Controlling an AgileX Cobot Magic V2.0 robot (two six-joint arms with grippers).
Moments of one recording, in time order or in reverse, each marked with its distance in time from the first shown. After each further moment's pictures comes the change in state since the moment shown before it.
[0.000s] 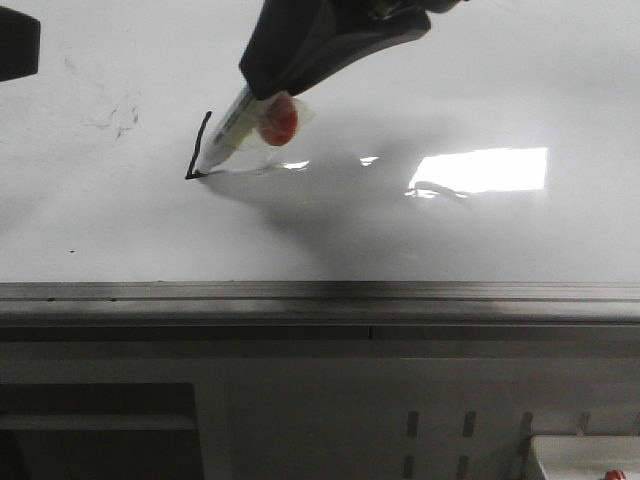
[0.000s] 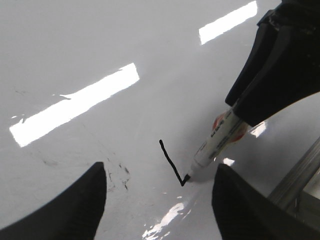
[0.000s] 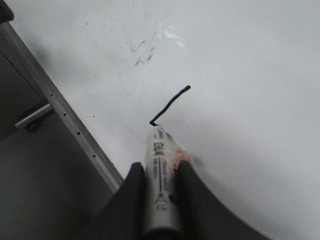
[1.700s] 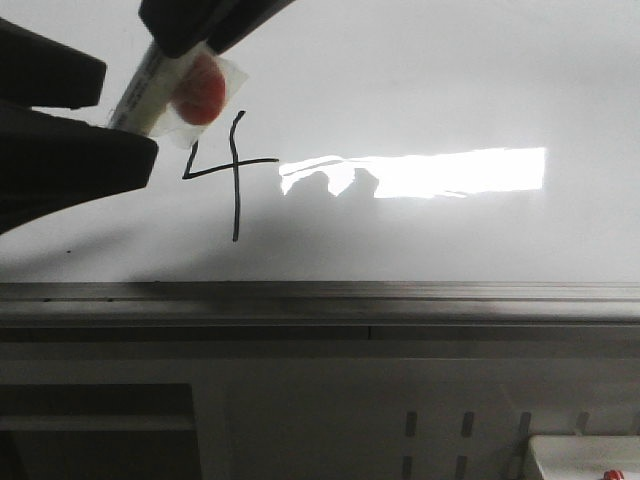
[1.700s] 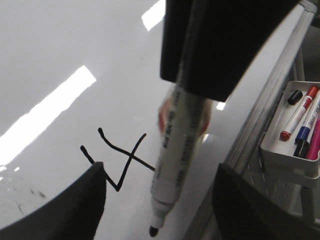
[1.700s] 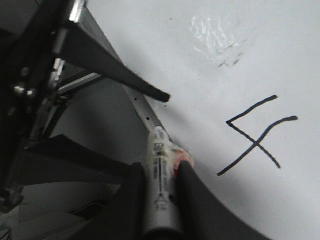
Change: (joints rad) left arm -0.060 0.211 0.000 0.211 -0.142 0.004; right arm 0.159 -0.016 -0.110 -0.018 0.178 0.000
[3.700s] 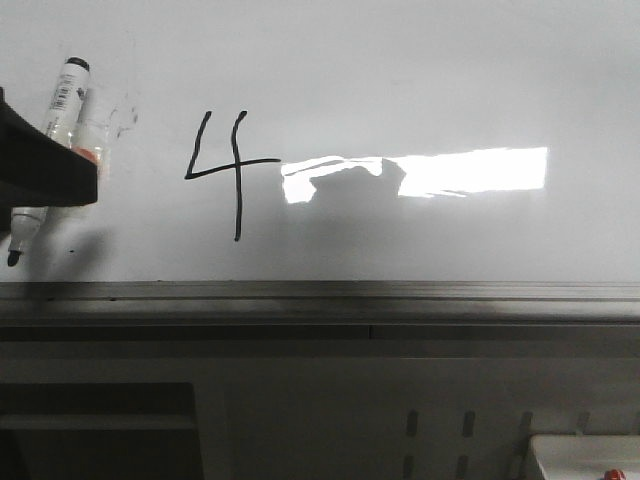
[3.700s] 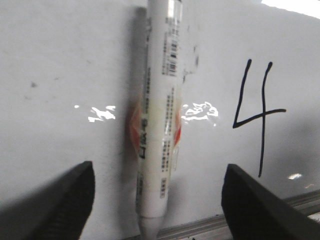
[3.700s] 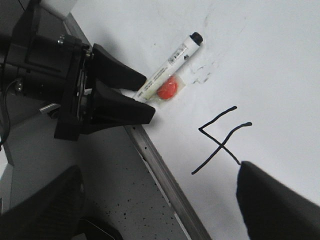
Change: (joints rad) left arm 0.056 0.034 -0.028 -0.774 0.232 -0.175; right arm -0.042 -0.112 -0.006 -0.031 0.039 0.000
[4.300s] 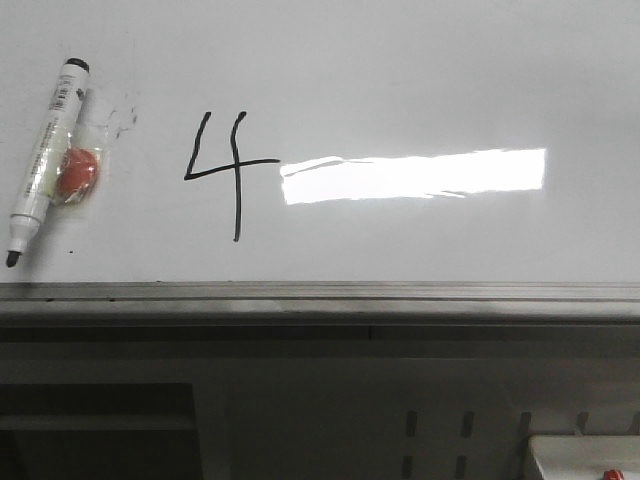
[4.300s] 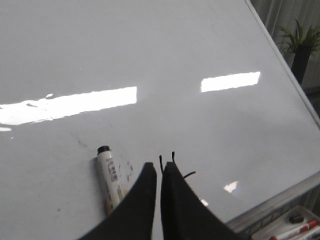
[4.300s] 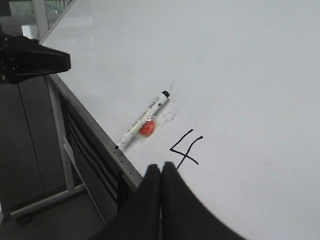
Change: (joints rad) left arm 0.002 -0.763 0.032 0.413 0.324 0.000; right arm 0.000 -0.715 0.607 -0.028 -0.383 0.000
